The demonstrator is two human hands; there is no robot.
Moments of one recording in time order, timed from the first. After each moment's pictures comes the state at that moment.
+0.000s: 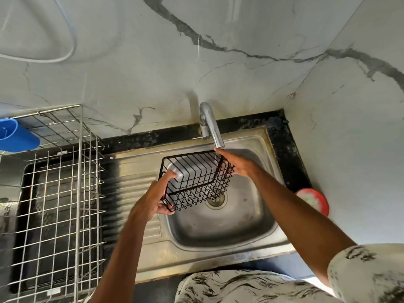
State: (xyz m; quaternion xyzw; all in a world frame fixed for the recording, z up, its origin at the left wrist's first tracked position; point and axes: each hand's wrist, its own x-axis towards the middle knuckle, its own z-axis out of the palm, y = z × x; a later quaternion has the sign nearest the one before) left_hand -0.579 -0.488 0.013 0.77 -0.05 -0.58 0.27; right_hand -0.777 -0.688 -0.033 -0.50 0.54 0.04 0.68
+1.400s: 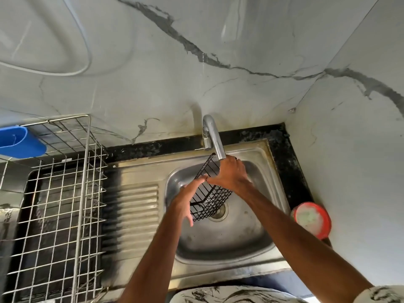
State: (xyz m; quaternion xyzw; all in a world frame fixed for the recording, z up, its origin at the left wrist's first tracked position) left_hand -0.638 -0.541 -0.015 0.71 -0.01 -0.63 0.31; right_hand -0.754 -0.660 -0.007 -0.83 0.51 0.08 0.22
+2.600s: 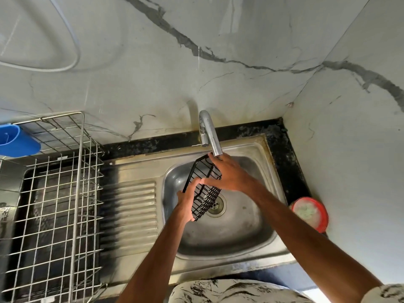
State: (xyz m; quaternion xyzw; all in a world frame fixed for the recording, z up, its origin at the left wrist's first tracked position) left_hand -0.660 -0.538 -0.048 0.73 0.11 -0.59 0.33; right_hand -0.778 -0.660 -0.006 -0.84 0.39 0.12 0.35
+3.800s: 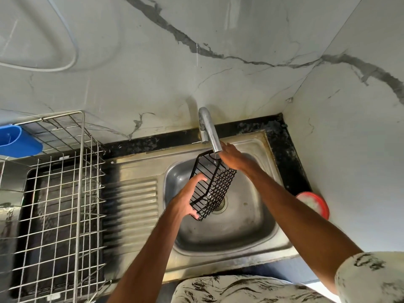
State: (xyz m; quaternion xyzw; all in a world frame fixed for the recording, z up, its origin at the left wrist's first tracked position) left_hand -0.651 -0.539 -0.010 0.70 0.07 -0.65 0.29; right_hand -0.766 -0.709 -0.040 -0.71 0.49 0.13 0.49
